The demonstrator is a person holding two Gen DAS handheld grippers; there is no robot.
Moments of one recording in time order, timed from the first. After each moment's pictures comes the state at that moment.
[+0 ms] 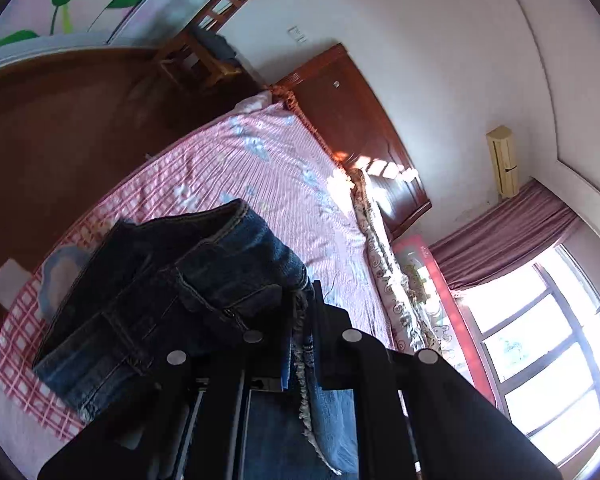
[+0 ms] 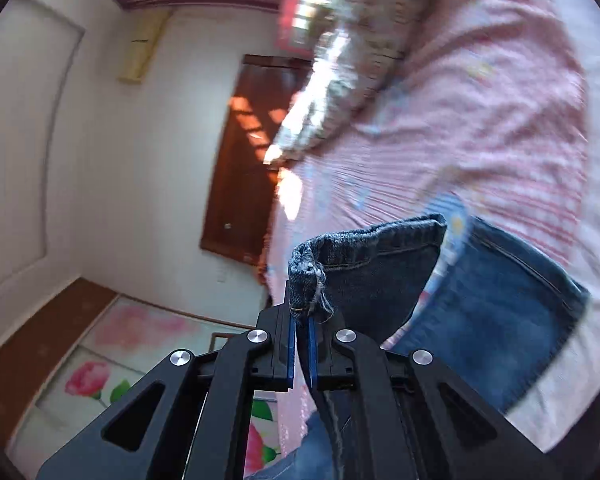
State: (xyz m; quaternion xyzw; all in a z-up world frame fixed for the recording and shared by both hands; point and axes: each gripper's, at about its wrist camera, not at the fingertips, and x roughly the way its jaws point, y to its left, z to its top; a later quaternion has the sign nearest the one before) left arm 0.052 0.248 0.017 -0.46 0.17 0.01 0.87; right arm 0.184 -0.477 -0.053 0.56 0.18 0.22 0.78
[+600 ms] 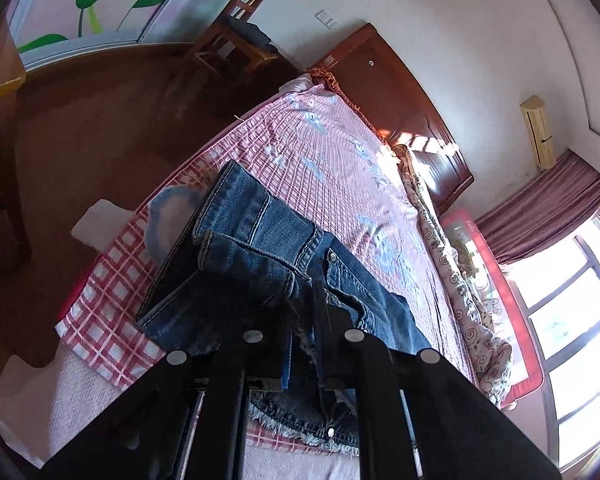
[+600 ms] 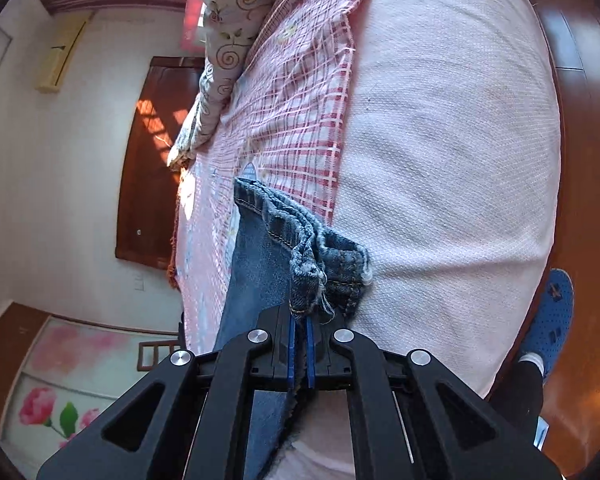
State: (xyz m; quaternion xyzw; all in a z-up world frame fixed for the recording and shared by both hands) left arm 0.013 0.260 -0.057 -0.43 0.25 0.06 0.87; right arm 0.145 -0.503 -0.216 0.58 0.32 0.06 0.75
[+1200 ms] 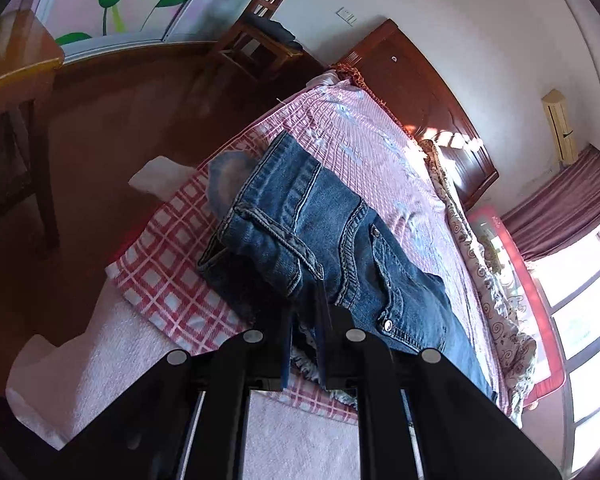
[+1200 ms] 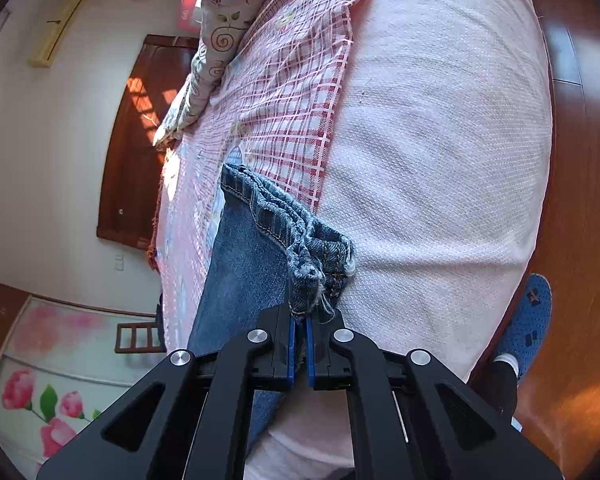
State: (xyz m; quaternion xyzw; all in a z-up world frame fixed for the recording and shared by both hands) left arm -0.005 0.252 -0.084 -0.40 0.27 0.10 0.87; right arm 0.150 -0.500 -0.217 0.54 0.36 0.05 0.76
